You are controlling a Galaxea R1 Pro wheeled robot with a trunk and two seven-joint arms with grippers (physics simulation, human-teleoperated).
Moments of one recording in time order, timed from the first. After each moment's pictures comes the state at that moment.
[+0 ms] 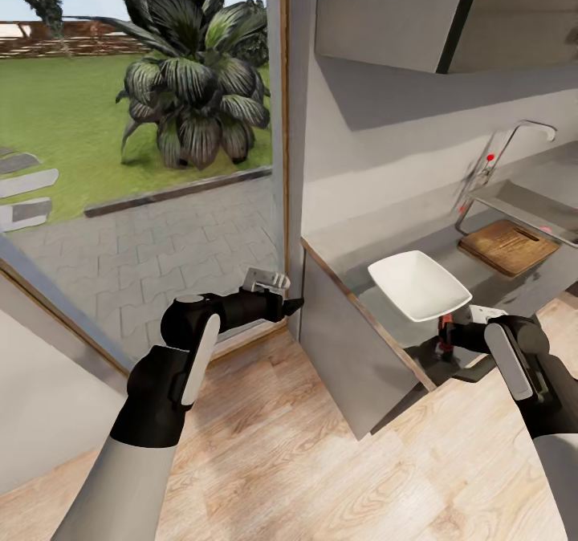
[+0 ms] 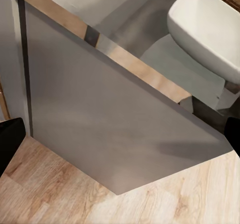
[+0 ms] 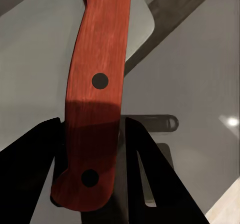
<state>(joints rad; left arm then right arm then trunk) -0.72 -0.16 -0.20 -1.54 0.03 0.96 -0.39 -0.71 -0.34 -0.05 -1.24 -0.48 1.03 -0.24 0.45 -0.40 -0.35</state>
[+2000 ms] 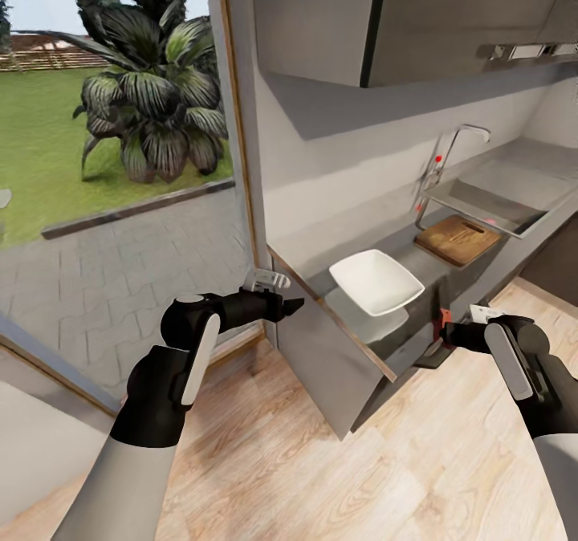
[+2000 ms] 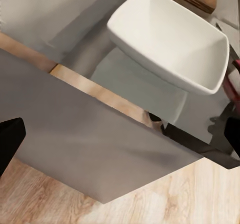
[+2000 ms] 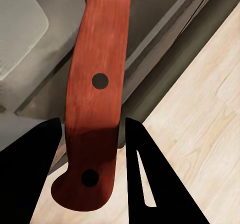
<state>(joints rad) -0.72 -0.16 -0.20 -1.54 0.03 0.96 -0.39 -0.71 -0.34 -0.05 -1.24 -0.48 1.03 -0.24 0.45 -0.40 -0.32</state>
